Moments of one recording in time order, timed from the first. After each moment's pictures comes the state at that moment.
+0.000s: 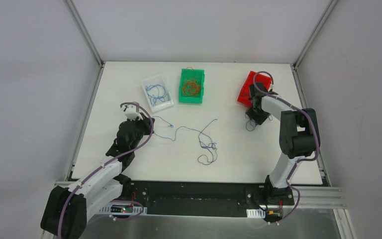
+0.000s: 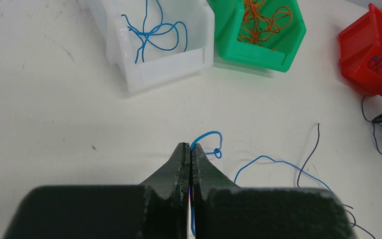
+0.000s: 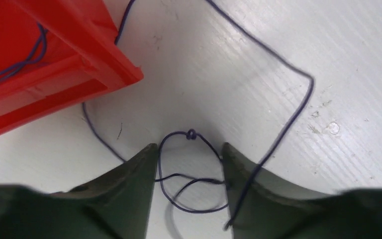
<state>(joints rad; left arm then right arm) -0.35 0.86 0.26 0.38 -0.14 -0.42 0.16 1.82 1.16 -0.63 0.38 0.90</state>
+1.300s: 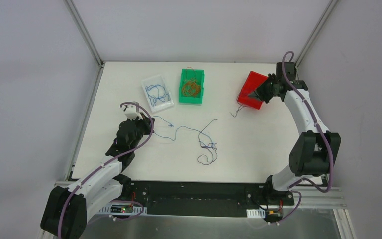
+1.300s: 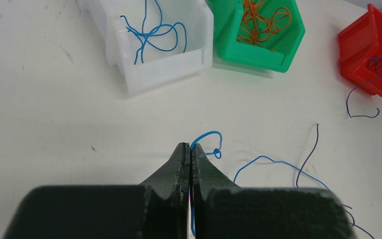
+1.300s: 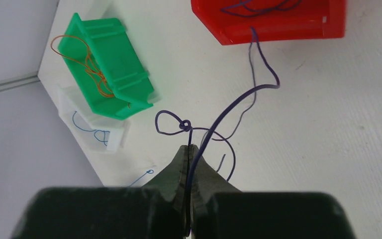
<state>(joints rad) -0.35 0.86 0.27 0.37 -0.13 -0.42 0.03 1.54 1.33 -0.69 -0.25 0.82</state>
